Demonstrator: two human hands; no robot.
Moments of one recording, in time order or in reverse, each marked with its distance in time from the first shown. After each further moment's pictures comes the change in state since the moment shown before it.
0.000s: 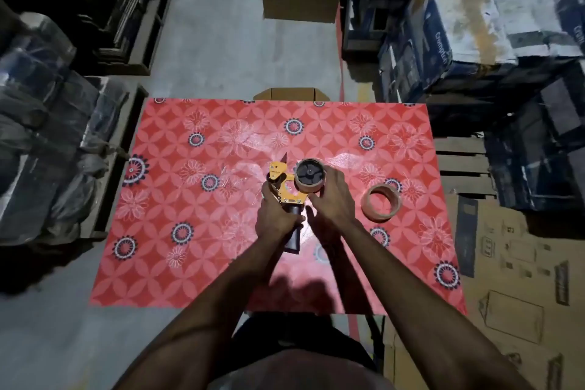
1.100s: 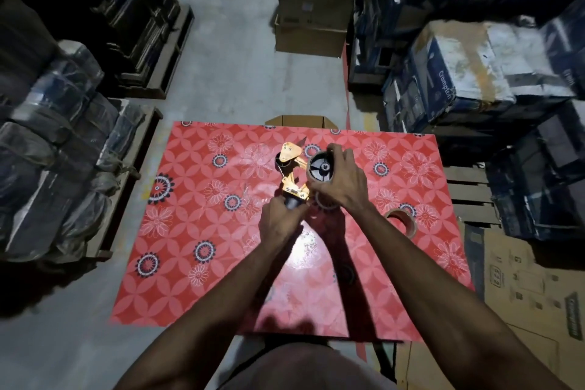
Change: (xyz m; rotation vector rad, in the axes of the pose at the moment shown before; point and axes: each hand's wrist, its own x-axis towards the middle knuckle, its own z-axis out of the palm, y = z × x) left_hand -0.009 0.028 -0.078 -0.195 0.010 0.085; right_hand 0.033 -0.096 -0.046 -0.176 0.128 -0.201
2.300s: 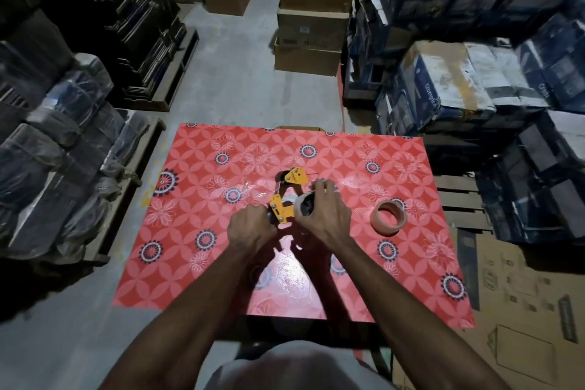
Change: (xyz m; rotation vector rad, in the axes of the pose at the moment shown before) left_hand -0.044 -0.046 -0.048 0.795 0.059 0.205; right_hand -0.121 -0.025 0.028 -0.084 0.064 -0.008
